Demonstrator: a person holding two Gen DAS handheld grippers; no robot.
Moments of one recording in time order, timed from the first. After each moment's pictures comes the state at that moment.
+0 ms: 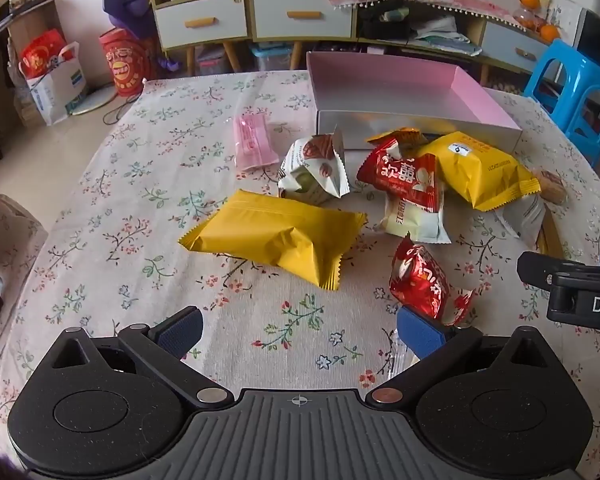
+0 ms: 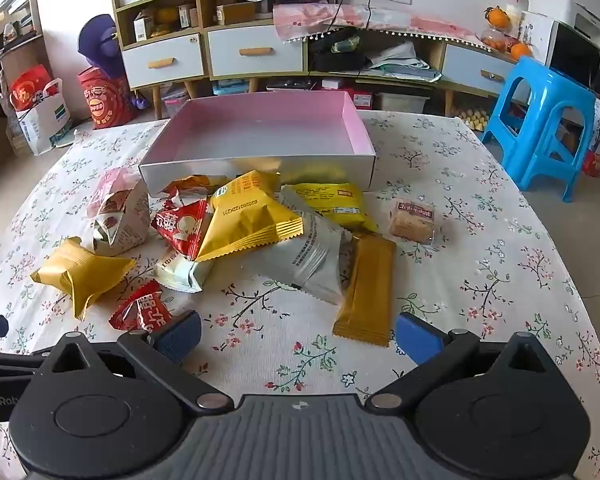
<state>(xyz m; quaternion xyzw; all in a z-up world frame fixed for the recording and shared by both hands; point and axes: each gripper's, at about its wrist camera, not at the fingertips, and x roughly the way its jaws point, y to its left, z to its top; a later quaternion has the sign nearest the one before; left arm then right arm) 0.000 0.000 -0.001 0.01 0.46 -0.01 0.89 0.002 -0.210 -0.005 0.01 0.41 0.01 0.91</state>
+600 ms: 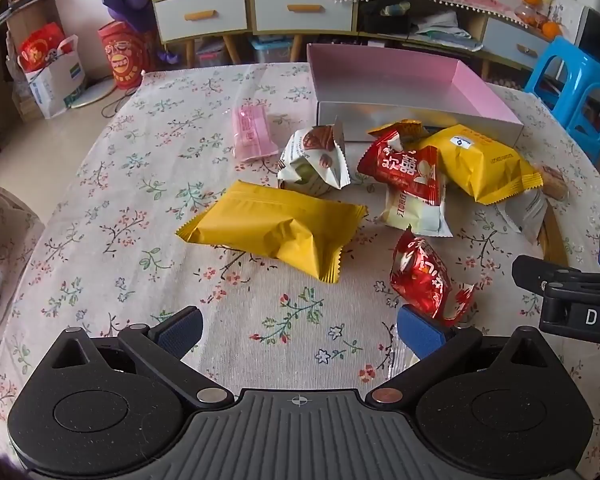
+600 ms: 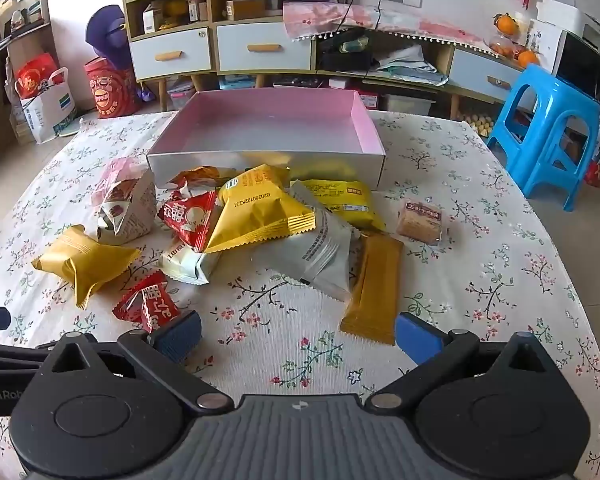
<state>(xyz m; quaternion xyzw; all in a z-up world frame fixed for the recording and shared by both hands) 0.001 0.001 -0.003 0.01 0.46 -0.01 0.89 0.002 -0.204 -0.008 -0.01 0.41 0.02 0.91</state>
